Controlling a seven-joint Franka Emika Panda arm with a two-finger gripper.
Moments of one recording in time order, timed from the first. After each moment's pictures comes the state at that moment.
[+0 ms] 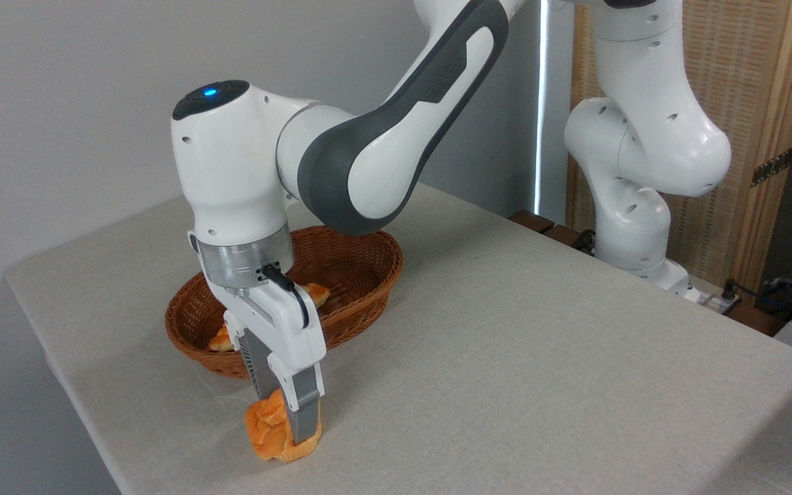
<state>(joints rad) -0.03 0.22 -0.03 -1.85 0.05 2.15 0.70</state>
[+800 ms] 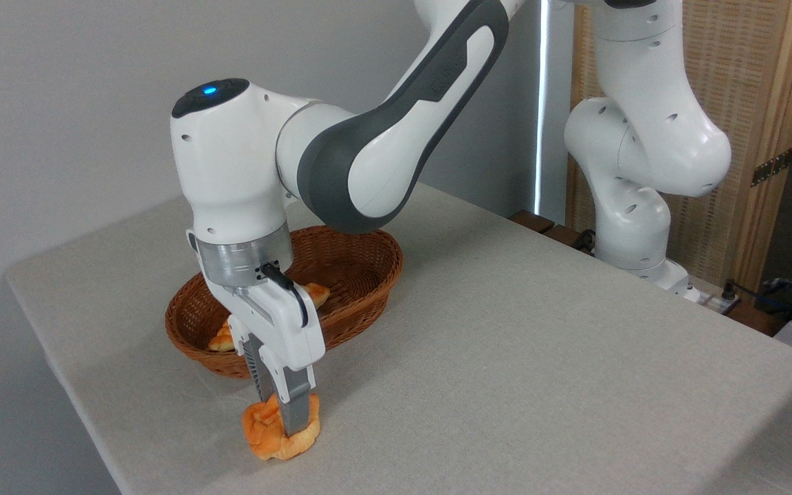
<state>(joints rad) -0.03 0.22 -0.03 -1.84 0.05 2.15 0.70</state>
